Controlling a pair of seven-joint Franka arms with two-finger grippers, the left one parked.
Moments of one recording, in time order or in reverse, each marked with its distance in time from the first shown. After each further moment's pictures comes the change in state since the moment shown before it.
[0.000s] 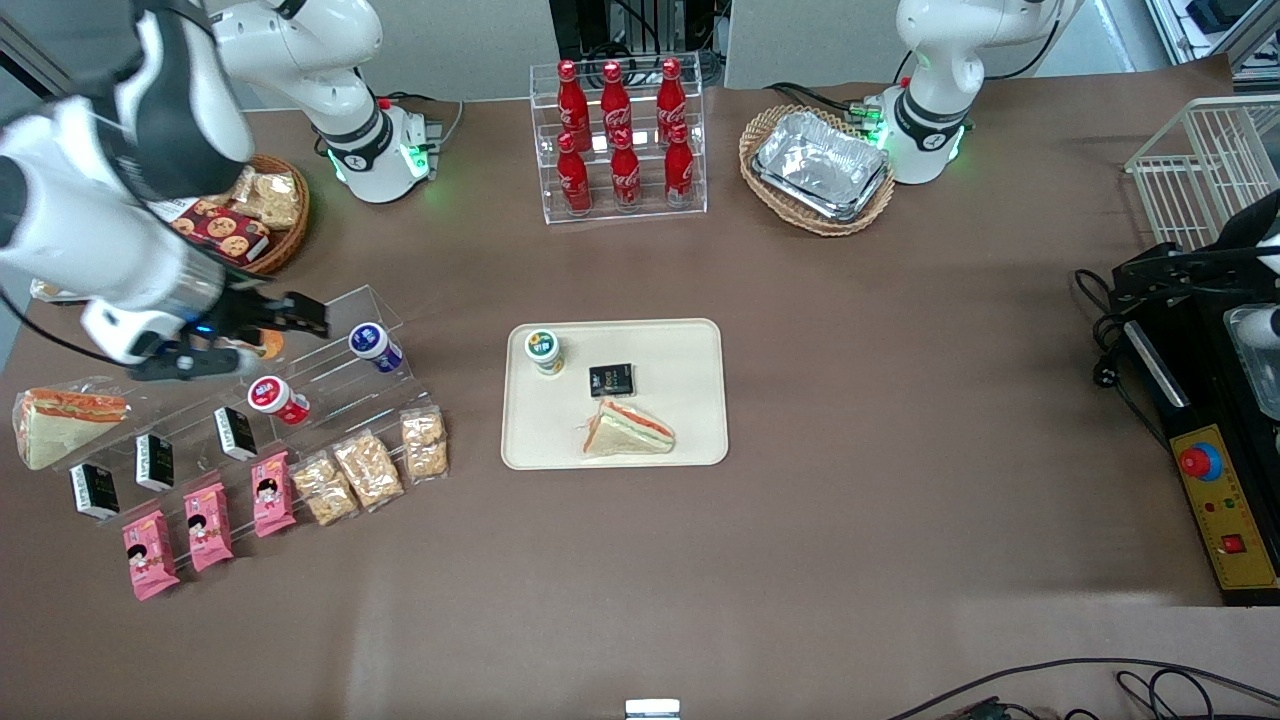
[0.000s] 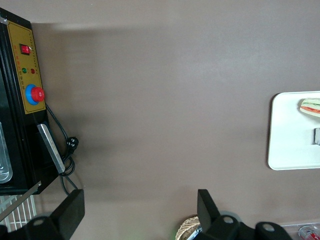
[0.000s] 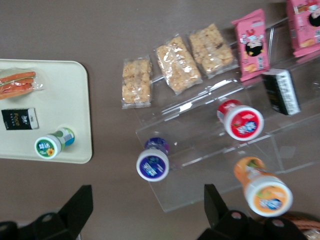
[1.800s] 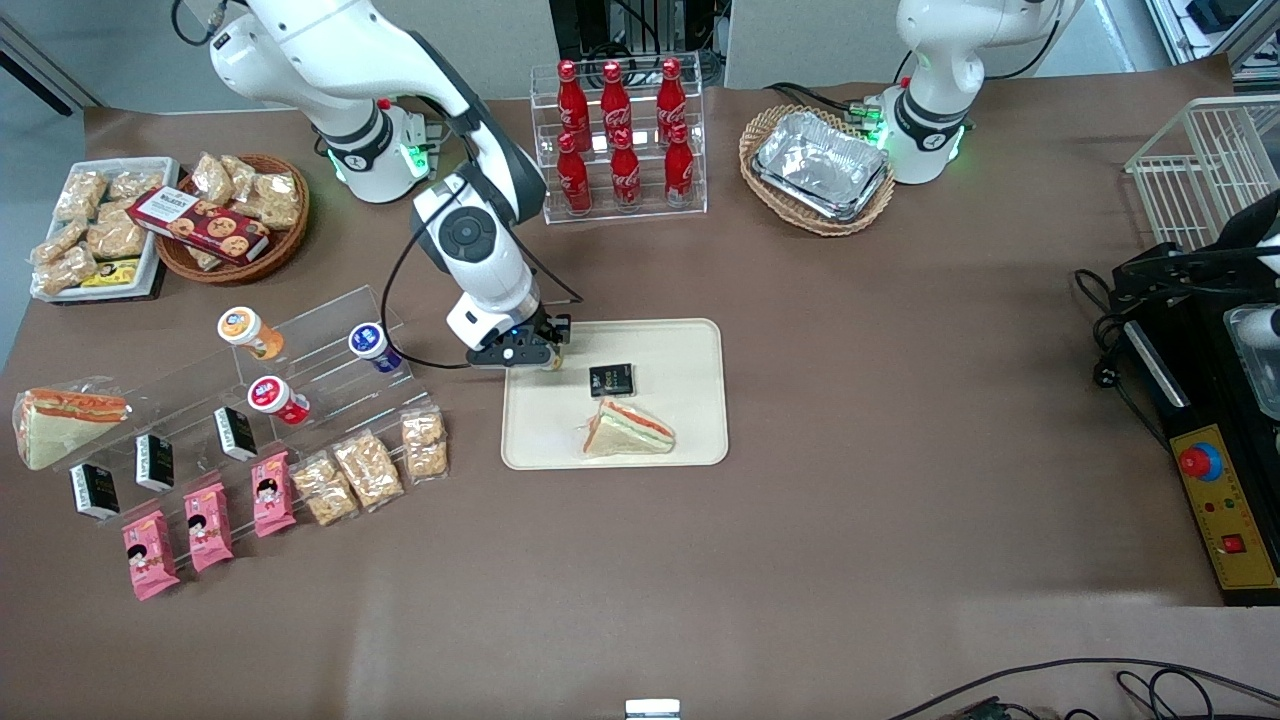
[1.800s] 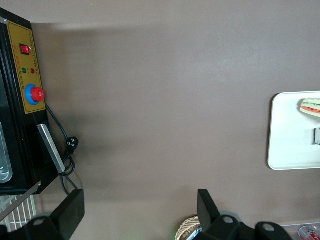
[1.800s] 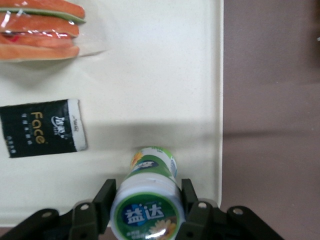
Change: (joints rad) arm 0.548 0.355 0.031 -0.325 0.000 0.824 0.588
